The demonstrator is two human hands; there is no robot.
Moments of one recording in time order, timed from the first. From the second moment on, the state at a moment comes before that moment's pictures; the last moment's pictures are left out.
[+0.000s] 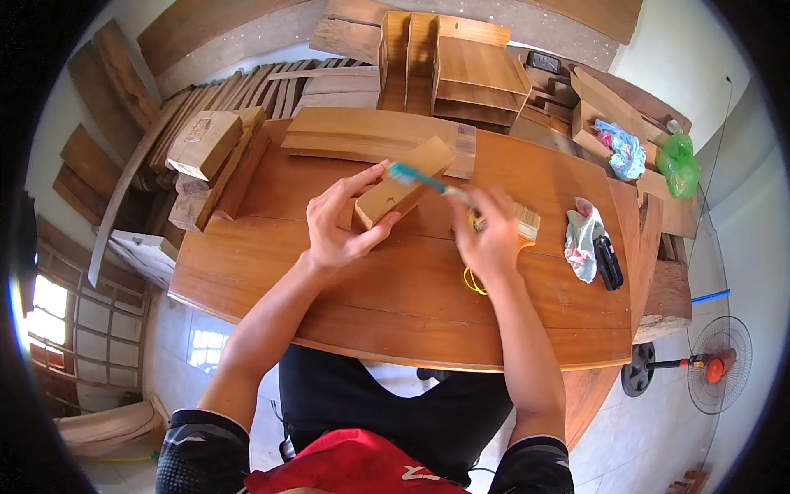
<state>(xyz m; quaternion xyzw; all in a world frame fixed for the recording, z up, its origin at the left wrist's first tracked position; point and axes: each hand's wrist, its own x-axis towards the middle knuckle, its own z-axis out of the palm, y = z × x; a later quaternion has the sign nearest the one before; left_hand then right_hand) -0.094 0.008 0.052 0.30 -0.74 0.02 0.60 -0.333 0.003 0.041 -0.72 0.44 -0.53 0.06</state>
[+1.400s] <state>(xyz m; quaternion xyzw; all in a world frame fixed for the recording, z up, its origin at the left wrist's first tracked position) -0.099 0.013 0.050 0.30 -0.74 -0.01 0.60 -0.336 0.006 0.049 -0.68 0.50 -0.53 0.07</state>
